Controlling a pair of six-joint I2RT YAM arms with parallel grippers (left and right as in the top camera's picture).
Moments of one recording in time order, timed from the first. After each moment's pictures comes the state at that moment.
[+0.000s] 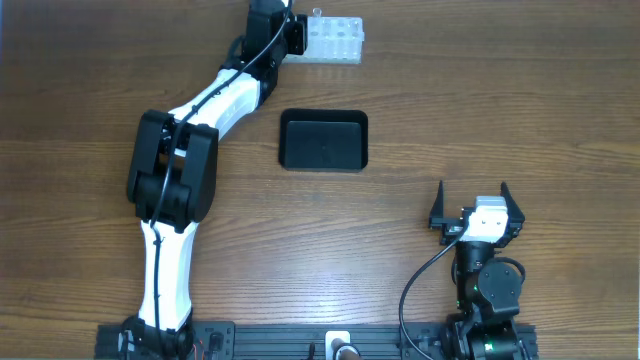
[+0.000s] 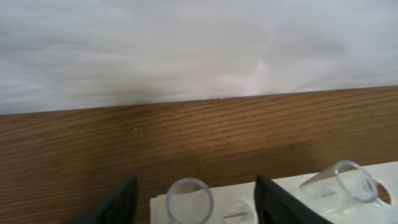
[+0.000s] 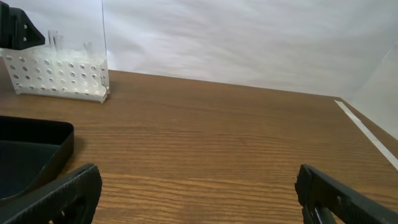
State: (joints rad) left arm -0.33 2.32 1.70 0.18 -0.09 -0.14; right arm 0.11 0.02 0.01 -0.05 0.20 -0.14
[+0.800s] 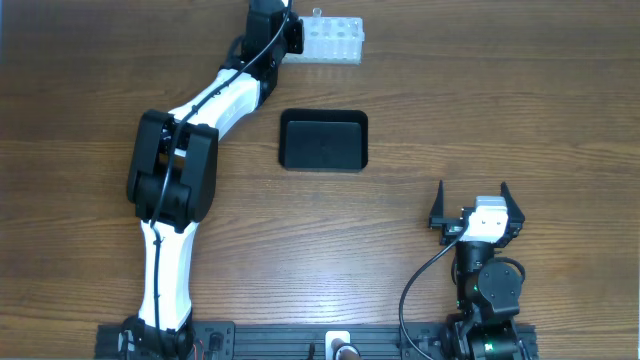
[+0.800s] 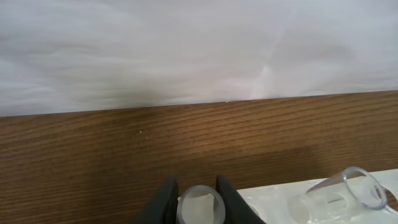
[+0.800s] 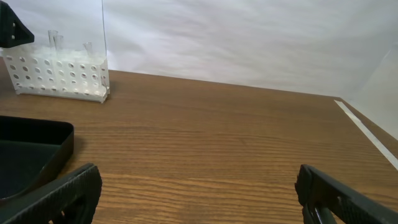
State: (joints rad) left arm -0.33 2.32 1.70 0.19 -0.11 -0.14; right arm 0.11 0.02 0.01 -0.05 0.20 -0.14
